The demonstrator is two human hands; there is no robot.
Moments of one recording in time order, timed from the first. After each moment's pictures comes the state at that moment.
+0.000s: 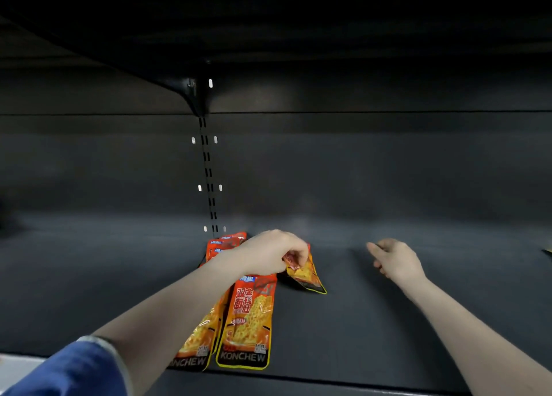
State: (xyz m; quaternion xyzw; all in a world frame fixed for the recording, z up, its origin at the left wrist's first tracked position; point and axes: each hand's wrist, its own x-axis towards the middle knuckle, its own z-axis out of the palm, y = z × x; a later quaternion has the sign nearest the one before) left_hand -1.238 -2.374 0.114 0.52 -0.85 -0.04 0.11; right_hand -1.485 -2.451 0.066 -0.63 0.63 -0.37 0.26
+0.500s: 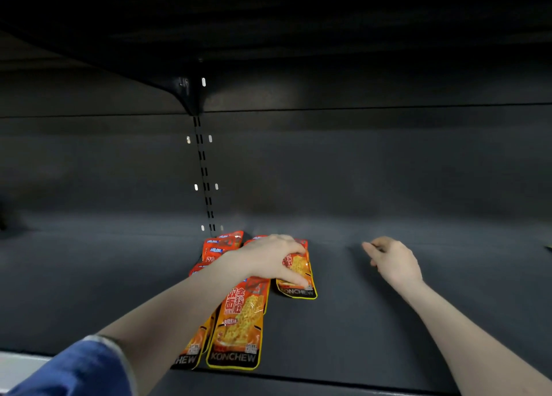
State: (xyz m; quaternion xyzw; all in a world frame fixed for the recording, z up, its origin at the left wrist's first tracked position) left_hand -1.247 -2.386 0.102 0.58 -0.81 -0.05 0.03; right_hand -1.487 -2.445 0.067 -0.67 0.62 -0.35 0.22
